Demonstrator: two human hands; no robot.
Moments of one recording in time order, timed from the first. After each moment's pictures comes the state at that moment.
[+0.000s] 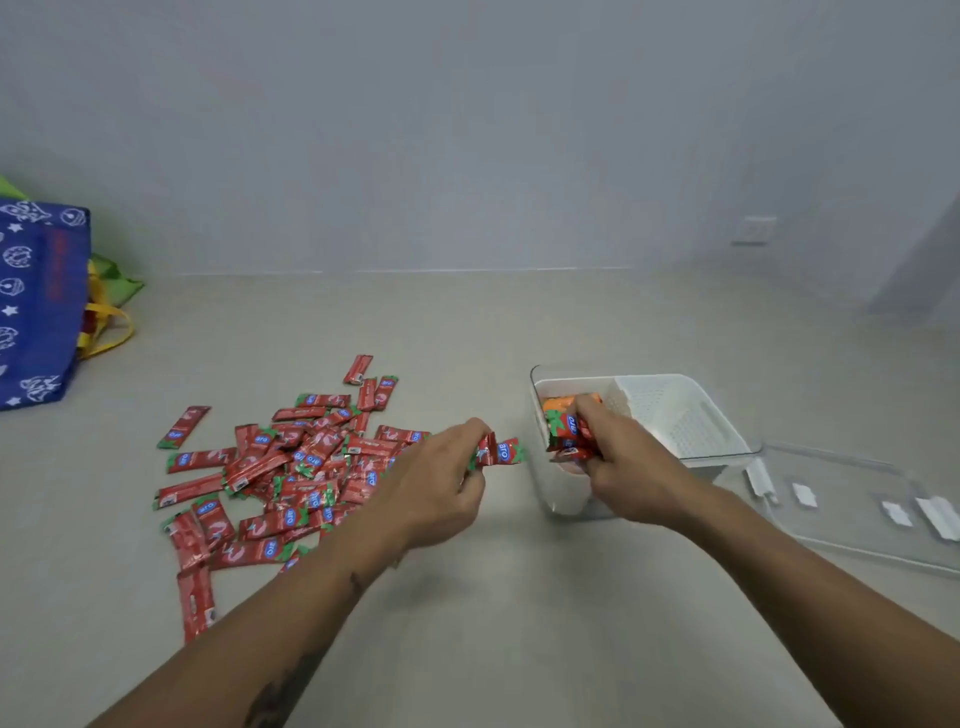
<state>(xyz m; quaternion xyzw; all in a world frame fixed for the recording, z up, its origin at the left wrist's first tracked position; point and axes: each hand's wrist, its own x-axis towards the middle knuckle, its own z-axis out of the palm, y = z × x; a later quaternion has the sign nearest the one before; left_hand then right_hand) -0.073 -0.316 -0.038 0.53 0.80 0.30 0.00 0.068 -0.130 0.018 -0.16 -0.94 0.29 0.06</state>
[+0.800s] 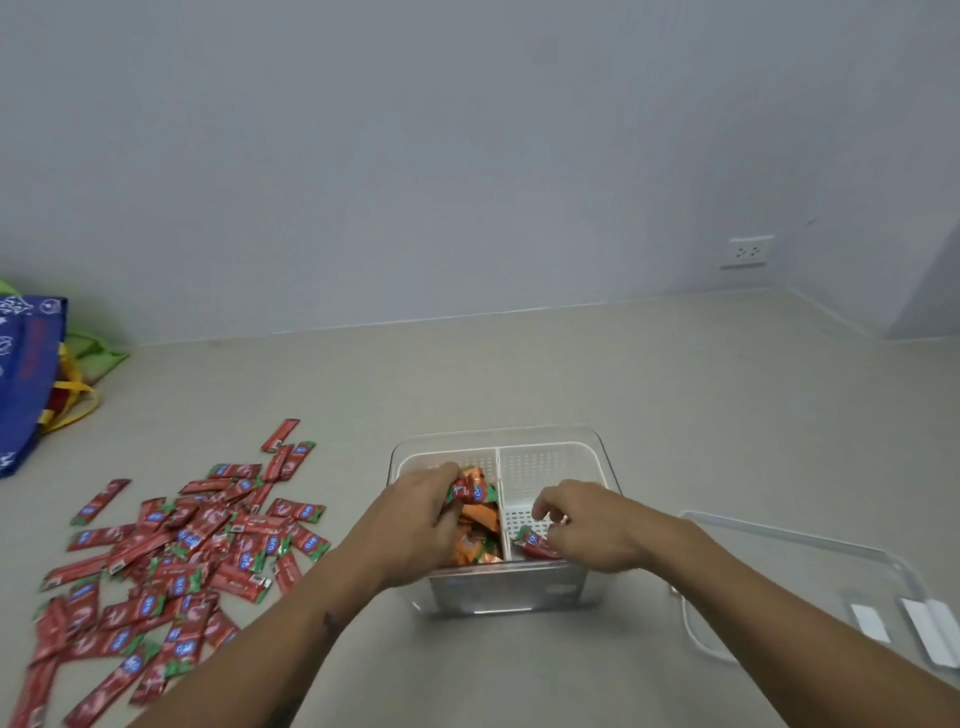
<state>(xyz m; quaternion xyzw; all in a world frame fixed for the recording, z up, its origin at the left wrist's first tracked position) -0.019 -0.126 -0.018 0.46 0.86 0.21 0.02 0.103 0.081 -0.006 -0.12 -0.94 0.27 -0.15</state>
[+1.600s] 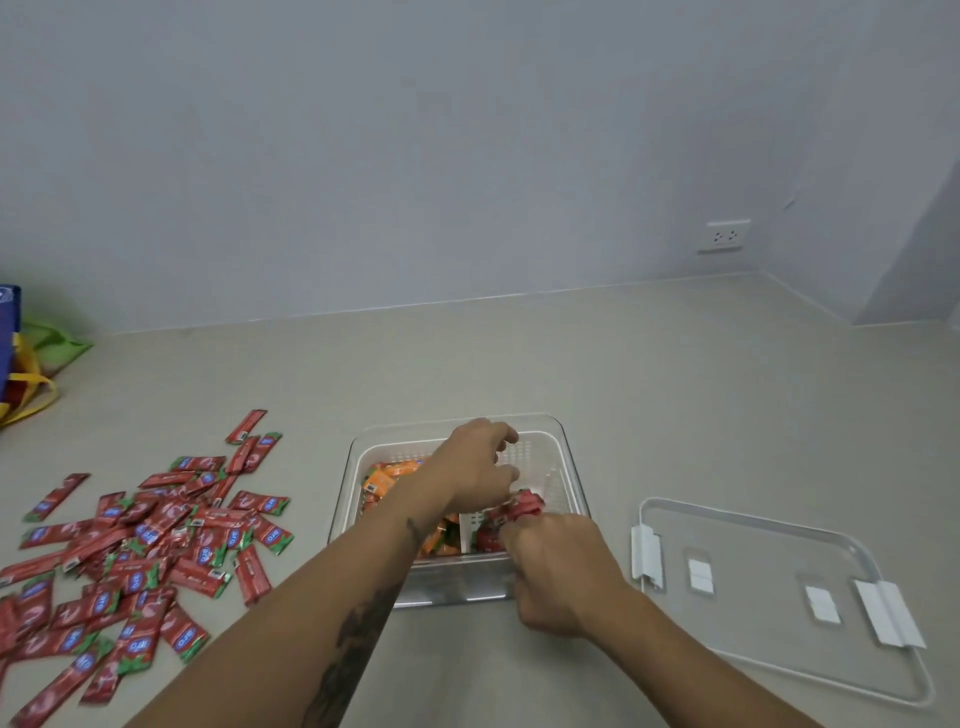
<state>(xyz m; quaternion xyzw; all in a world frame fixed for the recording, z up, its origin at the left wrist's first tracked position) -0.013 -0.009 -0.009 0.42 0.87 0.22 0.16 0.141 0.058 -0.037 -0.04 -1.00 0.04 -0.01</state>
